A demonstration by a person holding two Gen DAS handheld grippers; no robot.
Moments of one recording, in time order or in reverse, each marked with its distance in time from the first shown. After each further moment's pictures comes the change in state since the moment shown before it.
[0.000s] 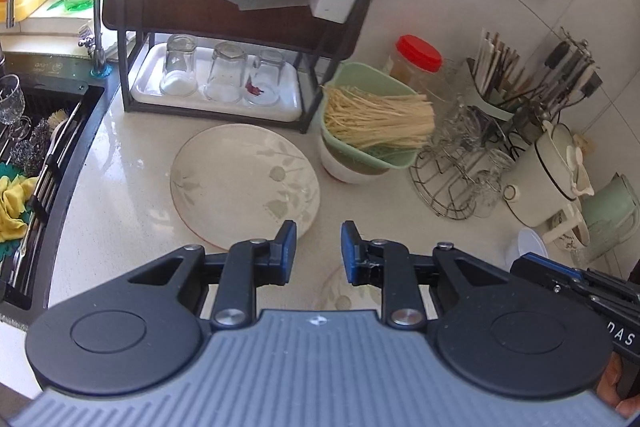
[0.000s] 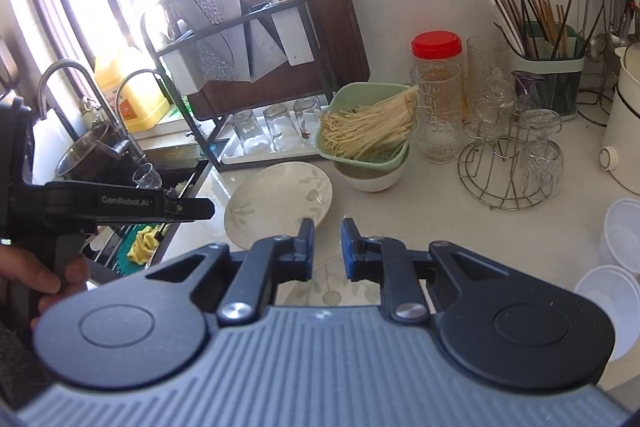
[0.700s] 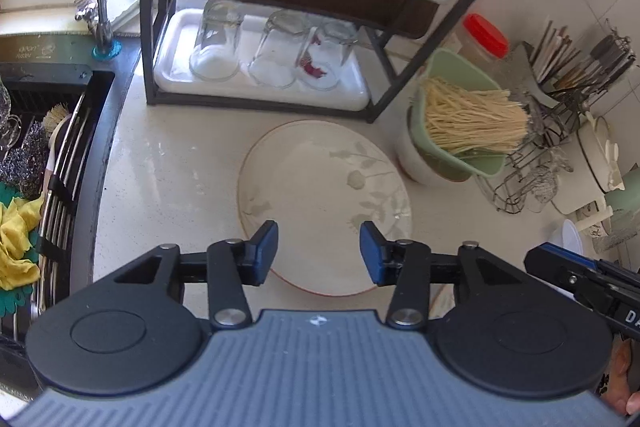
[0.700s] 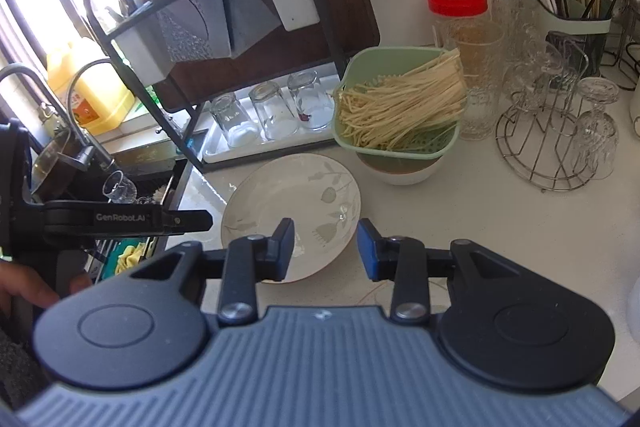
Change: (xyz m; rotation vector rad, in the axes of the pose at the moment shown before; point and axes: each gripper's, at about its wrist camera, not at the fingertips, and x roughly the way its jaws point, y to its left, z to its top) left arm 0.079 0.108 0.057 0.010 0.167 -0.018; right arm 0.103 0.049 0.022 0.106 0.105 -0.085
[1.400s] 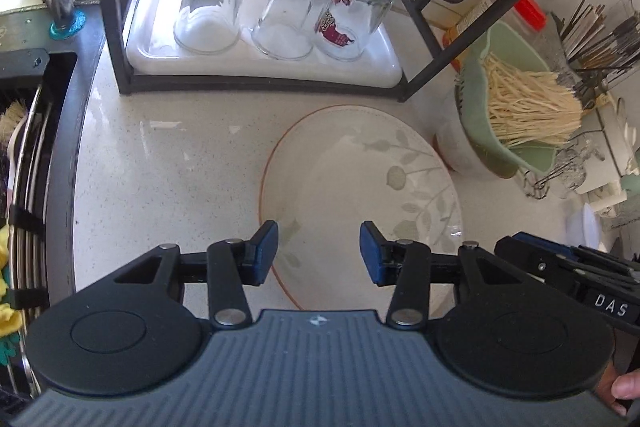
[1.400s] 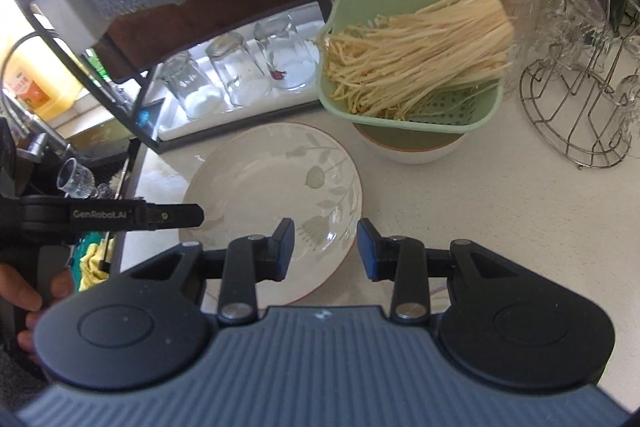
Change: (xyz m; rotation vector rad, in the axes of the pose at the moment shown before) left arm 0.079 0.033 0.035 0.041 0.134 -0.038; right arm 0.094 0.002 0.013 0.055 0.146 -0.082
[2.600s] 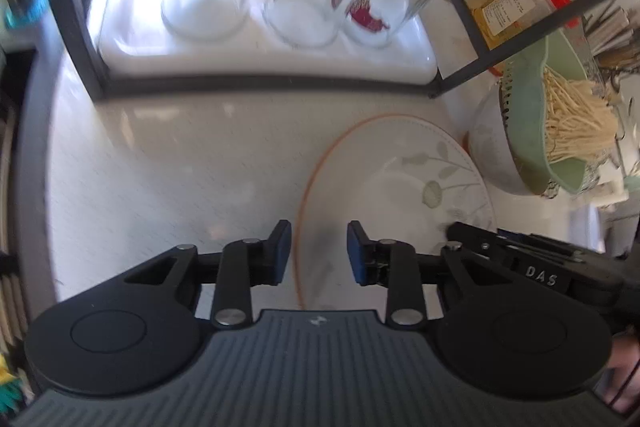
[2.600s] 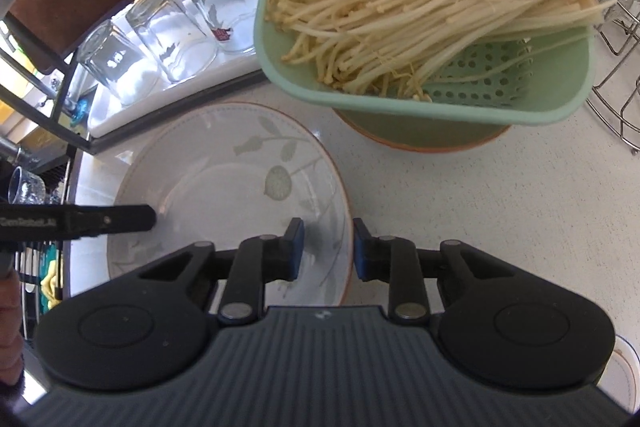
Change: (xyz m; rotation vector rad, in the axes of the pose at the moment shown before) left arm 0.050 0.033 0.035 -0.054 0.144 -0.087; right arm 0.095 -0.007 0.018 0.068 0.135 -0.048
